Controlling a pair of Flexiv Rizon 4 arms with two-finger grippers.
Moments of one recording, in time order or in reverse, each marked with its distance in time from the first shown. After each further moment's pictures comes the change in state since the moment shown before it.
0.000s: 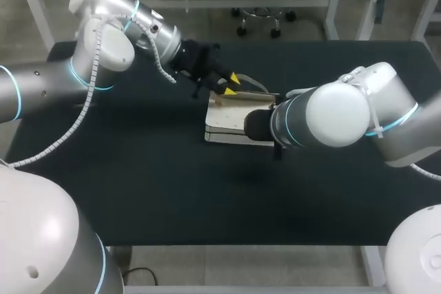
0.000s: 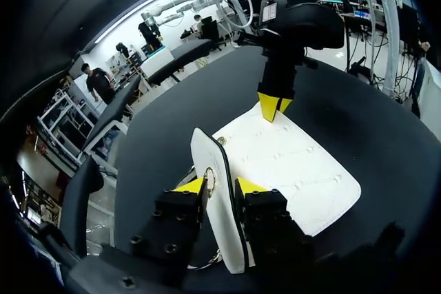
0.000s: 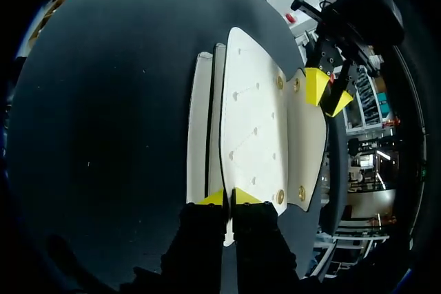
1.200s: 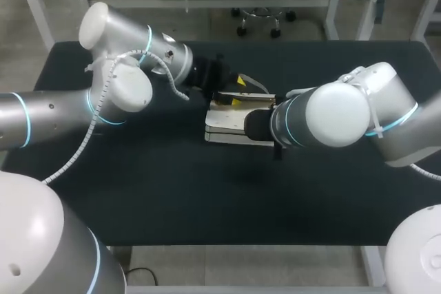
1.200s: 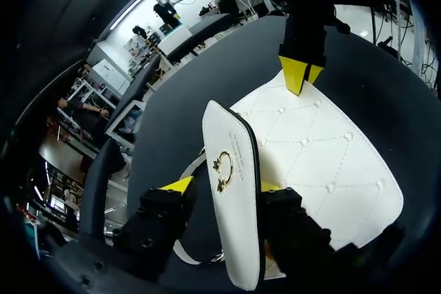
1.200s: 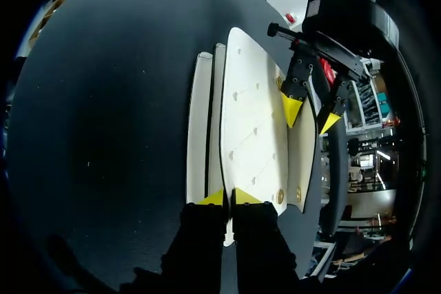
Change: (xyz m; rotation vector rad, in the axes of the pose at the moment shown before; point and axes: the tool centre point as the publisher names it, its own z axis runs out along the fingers) left arm -0.007 0.020 0.026 -0.162 -0.174 -0.013; right arm 0.000 0.000 0.000 0.000 0.000 0.000
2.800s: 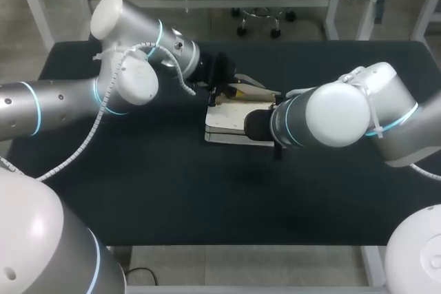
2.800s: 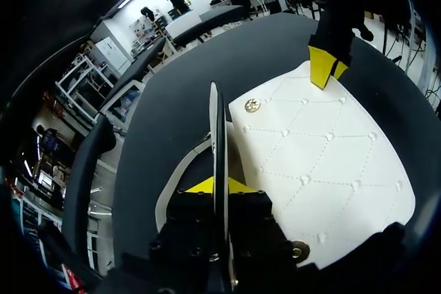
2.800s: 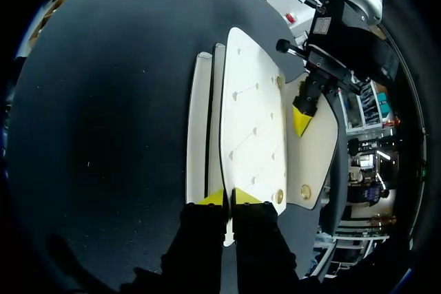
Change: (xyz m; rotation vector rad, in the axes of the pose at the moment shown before) left arm -0.007 0.015 0.017 -0.048 0.047 -0.132; right arm 0.000 0.000 0.000 0.000 0.000 0.000
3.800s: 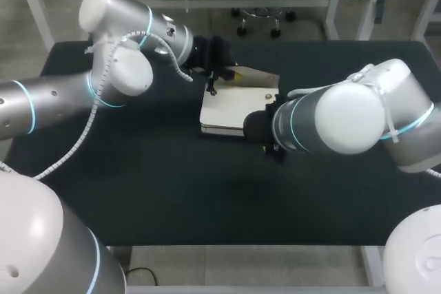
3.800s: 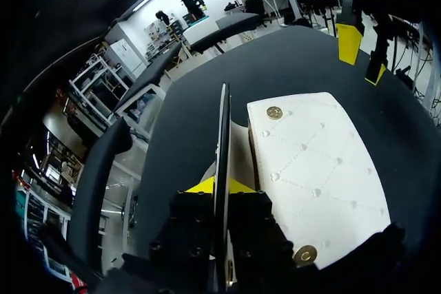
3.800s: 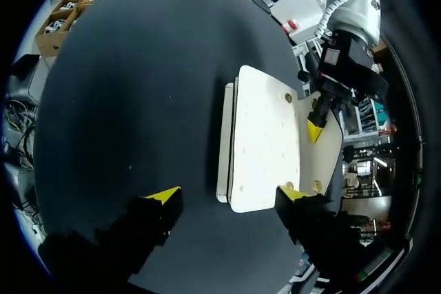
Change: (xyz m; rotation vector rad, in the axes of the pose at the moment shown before) left arm -0.037 -0.014 -0.033 0.027 -0.083 -0.031; right arm 0.004 0.016 -0.061 -0.017 -0.016 -0.034
